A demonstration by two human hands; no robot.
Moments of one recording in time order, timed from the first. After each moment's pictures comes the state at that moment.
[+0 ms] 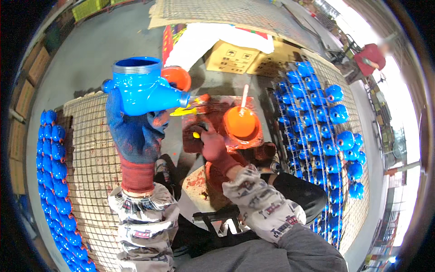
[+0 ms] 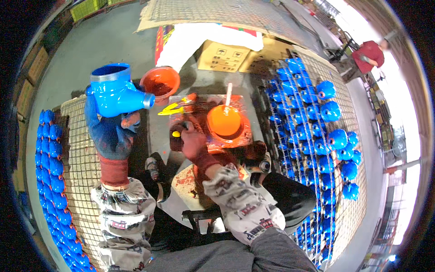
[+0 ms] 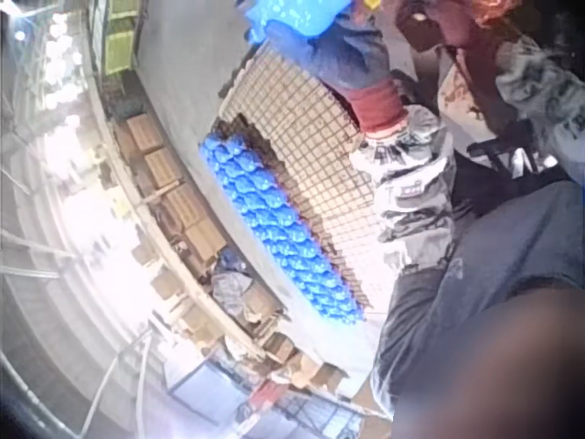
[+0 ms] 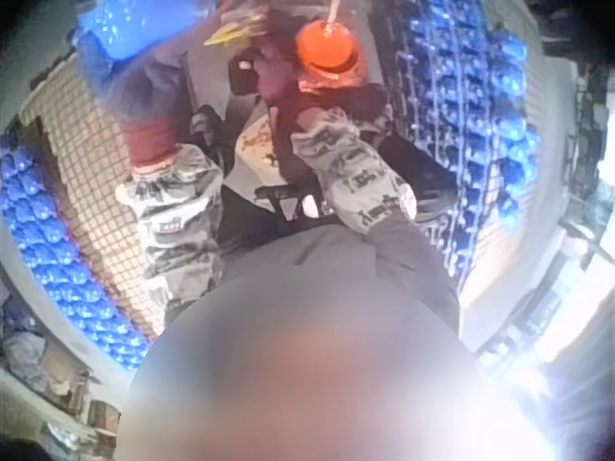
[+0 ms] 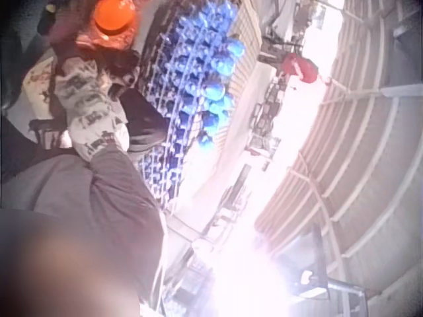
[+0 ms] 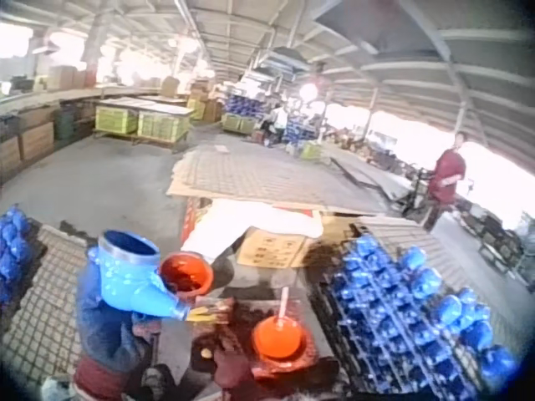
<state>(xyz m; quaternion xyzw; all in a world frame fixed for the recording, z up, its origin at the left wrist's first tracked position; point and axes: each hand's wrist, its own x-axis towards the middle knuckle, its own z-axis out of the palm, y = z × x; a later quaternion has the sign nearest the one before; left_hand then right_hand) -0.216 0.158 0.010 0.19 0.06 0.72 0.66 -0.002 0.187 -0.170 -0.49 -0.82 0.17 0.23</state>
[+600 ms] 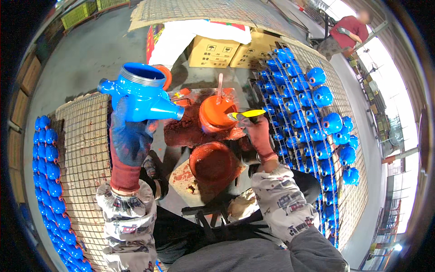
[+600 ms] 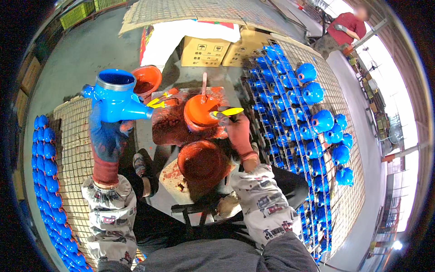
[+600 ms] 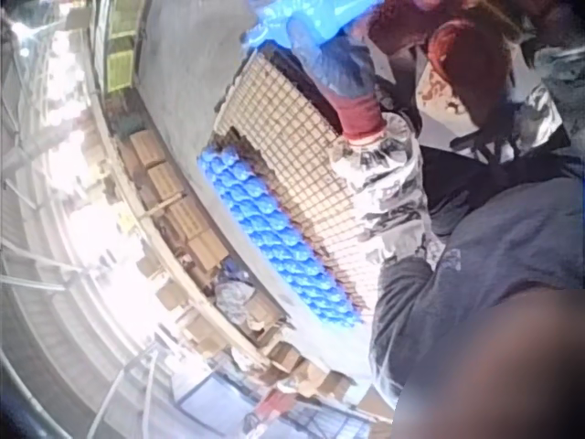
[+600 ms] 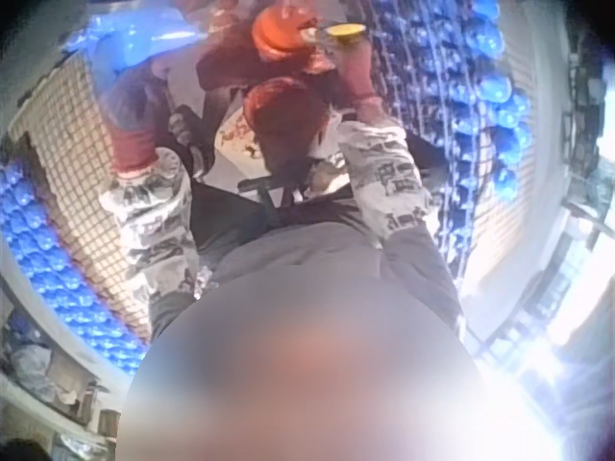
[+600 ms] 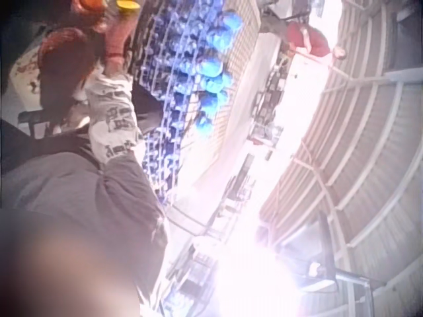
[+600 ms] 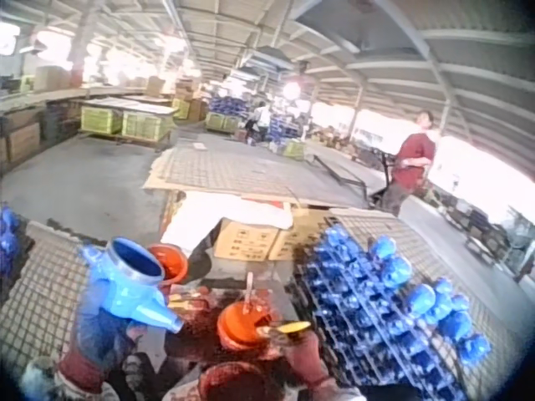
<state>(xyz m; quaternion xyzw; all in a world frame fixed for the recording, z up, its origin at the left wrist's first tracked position) -0.176 0.129 -0.012 0.28 0.21 0.70 0.63 0.169 0.171 -0.094 -0.55 -0.54 0.42 0.48</state>
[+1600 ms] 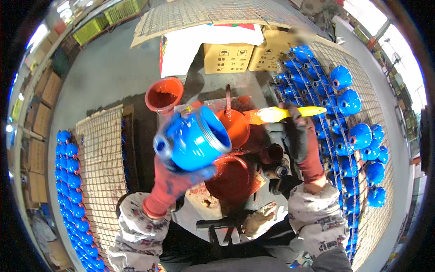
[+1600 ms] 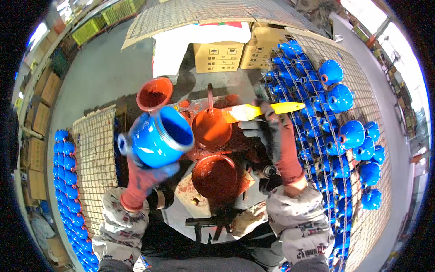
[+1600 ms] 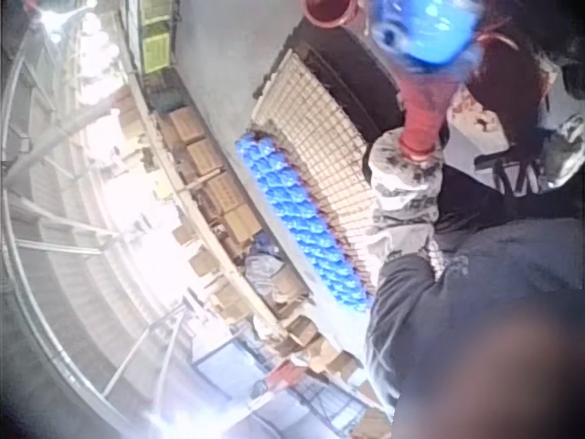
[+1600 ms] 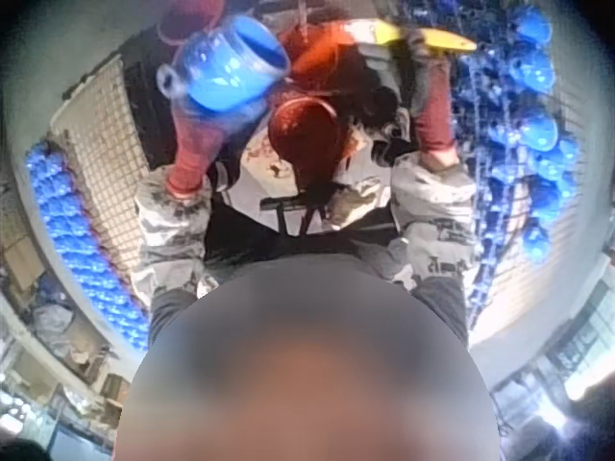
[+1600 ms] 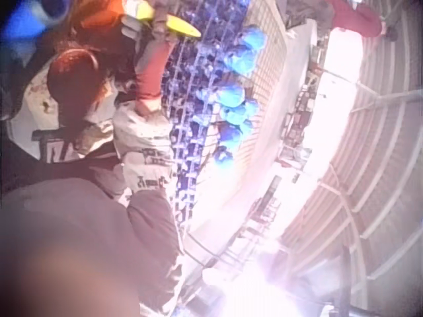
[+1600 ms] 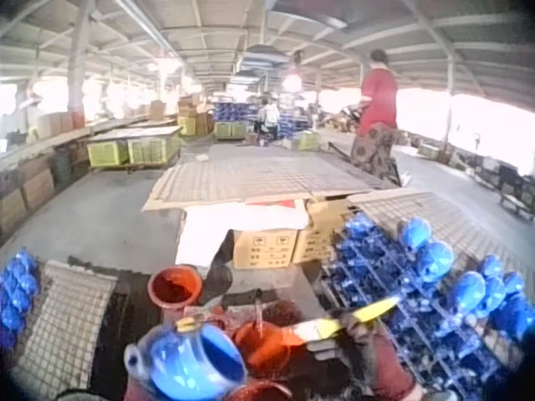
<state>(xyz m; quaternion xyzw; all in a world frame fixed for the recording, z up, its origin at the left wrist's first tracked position) -0.072 0.124 -0.011 0.53 0.43 0.57 0.47 0.226 0.192 -0.014 -0.40 -0.40 0.62 0.54</state>
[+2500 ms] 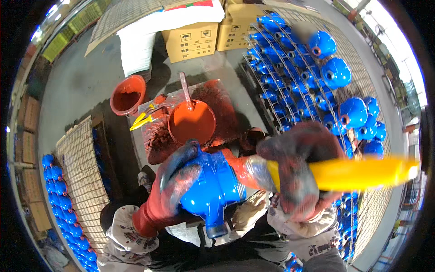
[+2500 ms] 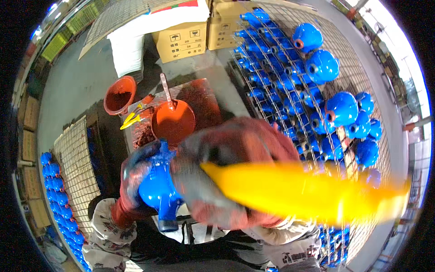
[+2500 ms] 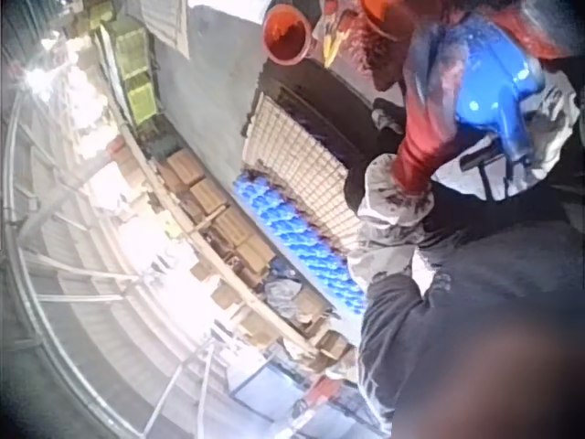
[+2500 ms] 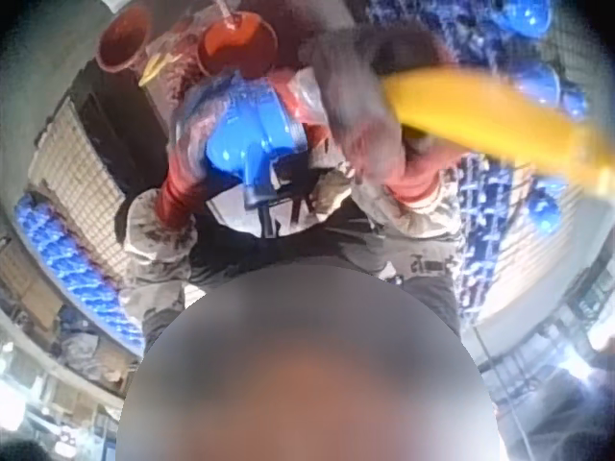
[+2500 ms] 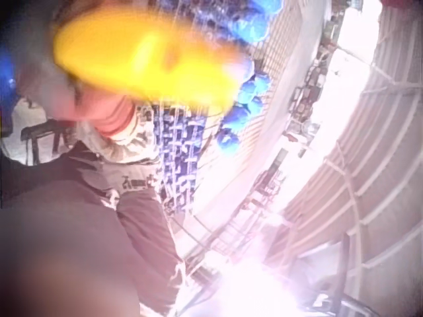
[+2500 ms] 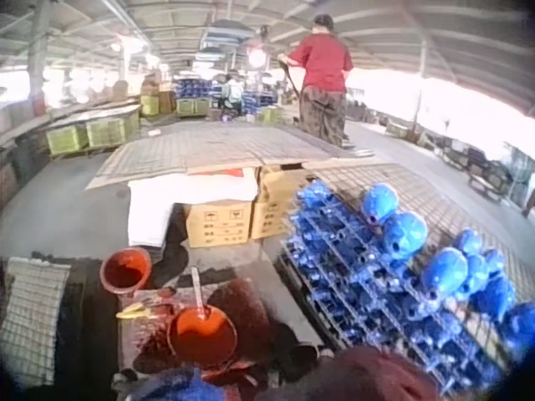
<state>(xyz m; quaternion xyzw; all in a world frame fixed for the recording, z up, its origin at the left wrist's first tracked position) -0.017 0.128 -0.029 0.68 0.39 0.37 0.50 0.219 0.119 0.058 -0.44 -0.68 0.19 0.56</state>
